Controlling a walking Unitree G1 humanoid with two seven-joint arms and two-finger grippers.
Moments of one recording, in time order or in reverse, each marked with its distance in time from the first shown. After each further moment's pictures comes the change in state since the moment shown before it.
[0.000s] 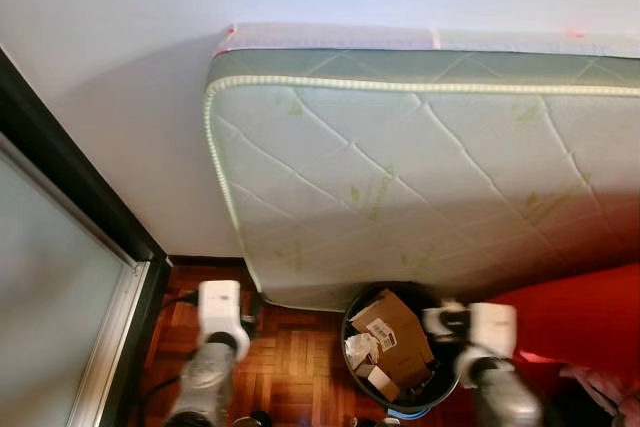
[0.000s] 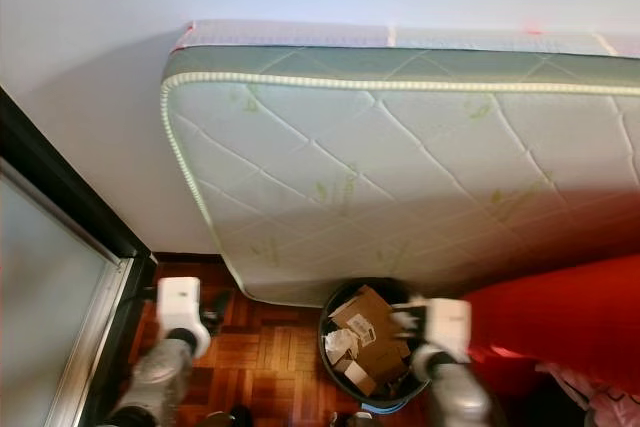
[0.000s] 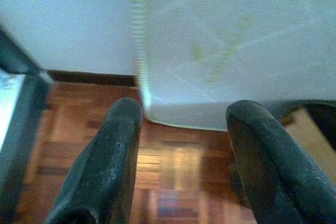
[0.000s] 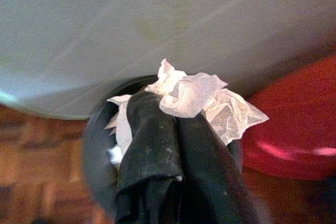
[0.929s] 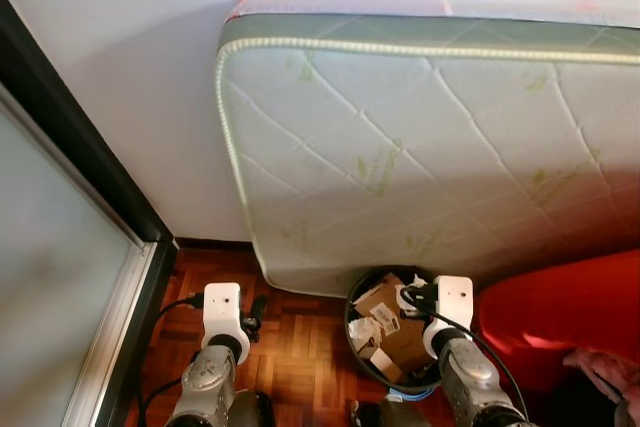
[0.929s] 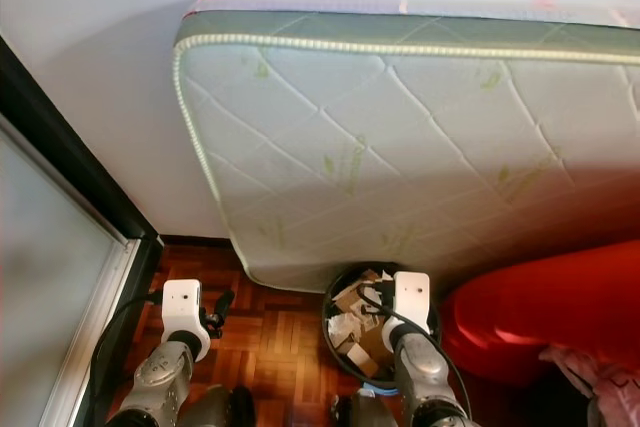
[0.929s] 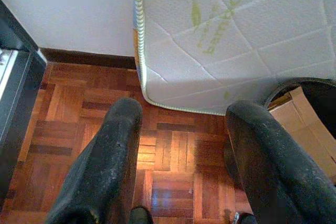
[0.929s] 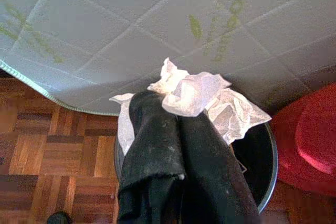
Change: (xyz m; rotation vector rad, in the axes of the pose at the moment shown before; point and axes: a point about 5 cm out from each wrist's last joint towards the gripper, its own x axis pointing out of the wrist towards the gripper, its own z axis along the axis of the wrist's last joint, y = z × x) left arm -0.002 0.002 -0.002 -0.006 0.004 -0.006; right arm 0.020 0.034 0.027 -0.020 -0.027 0.030
